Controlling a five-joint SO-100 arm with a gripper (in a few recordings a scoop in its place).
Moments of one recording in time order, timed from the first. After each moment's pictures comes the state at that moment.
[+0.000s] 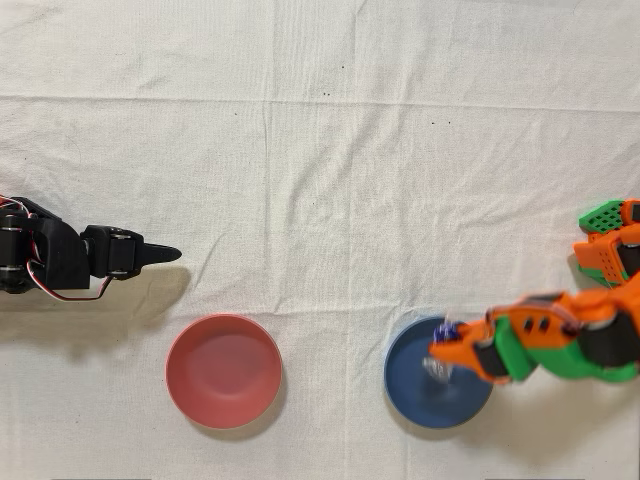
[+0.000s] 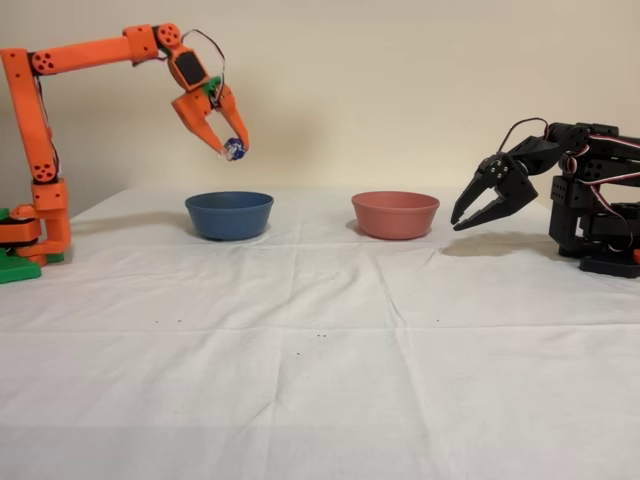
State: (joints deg) arm -27.2 95.4 87.8 70.8 -10.8
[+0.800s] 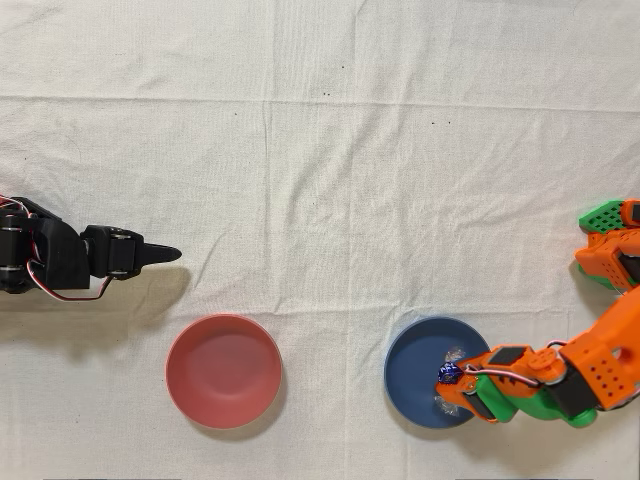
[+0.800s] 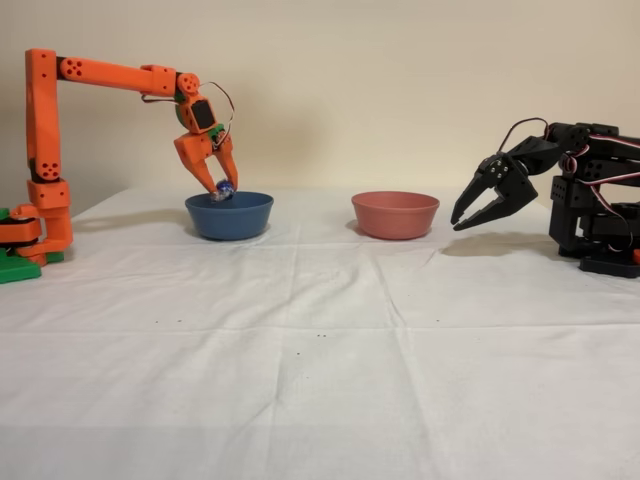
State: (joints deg) arm -37.6 85.7 96.7 63.1 -9.8
